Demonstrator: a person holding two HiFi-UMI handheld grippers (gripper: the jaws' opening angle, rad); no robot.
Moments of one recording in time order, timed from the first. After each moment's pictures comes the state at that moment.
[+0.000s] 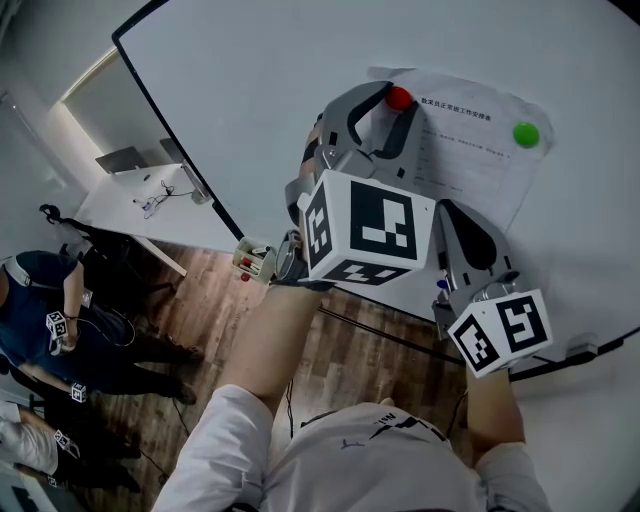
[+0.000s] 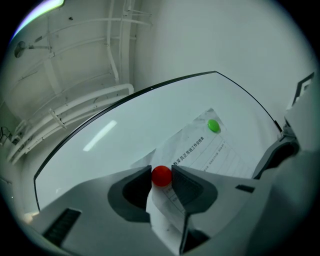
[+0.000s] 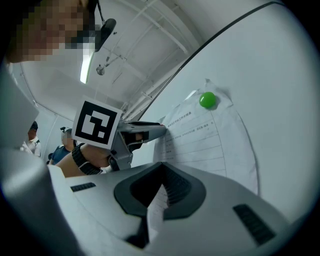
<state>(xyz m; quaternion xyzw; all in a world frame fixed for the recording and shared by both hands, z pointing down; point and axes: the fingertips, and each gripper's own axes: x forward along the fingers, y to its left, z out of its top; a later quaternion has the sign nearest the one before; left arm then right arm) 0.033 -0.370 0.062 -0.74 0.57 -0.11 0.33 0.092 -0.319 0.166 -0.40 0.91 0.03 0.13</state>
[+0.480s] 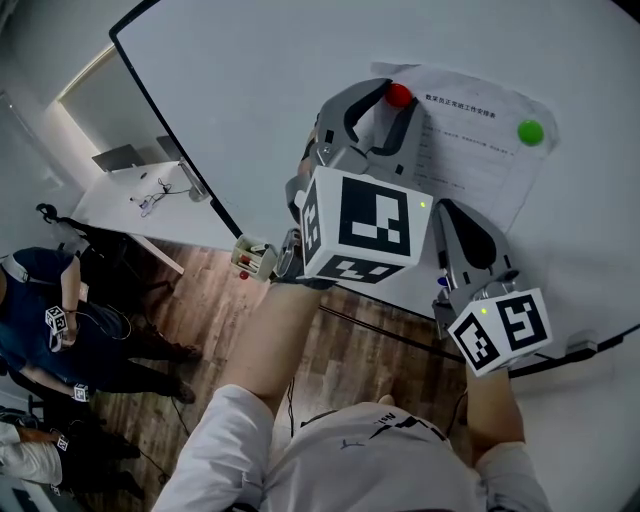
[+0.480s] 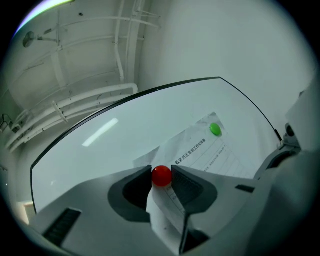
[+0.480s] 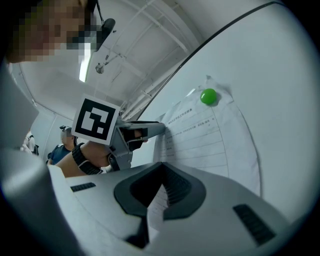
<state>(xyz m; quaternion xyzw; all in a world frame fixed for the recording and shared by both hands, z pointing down) 0.027 -0.369 0.063 -0.76 0.57 -0.08 0.31 0.088 -0.319 0.171 -0.40 0.91 0.03 0.12</state>
